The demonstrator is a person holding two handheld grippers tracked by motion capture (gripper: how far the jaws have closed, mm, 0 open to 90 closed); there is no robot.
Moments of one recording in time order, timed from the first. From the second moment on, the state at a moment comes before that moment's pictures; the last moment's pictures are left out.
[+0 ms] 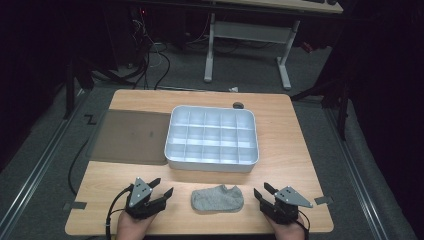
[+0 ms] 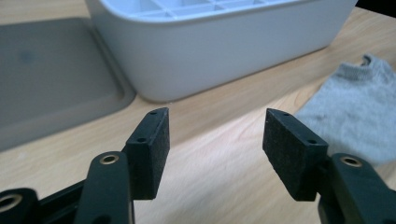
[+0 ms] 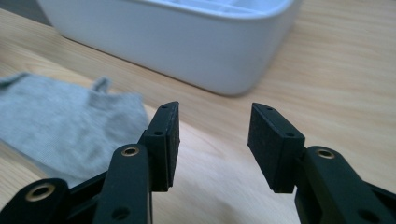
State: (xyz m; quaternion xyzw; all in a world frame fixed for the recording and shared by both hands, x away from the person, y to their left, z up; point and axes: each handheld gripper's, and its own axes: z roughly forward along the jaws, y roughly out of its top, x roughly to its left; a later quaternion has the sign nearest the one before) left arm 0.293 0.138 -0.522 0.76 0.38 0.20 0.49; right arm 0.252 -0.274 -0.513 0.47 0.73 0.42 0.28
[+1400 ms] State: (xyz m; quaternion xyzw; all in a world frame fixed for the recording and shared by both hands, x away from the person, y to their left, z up) left arm 0.280 0.065 -0.535 0.83 0.35 0.11 0.42; right arm 0.259 -0.228 -0.531 0.48 0.77 0.38 0.16
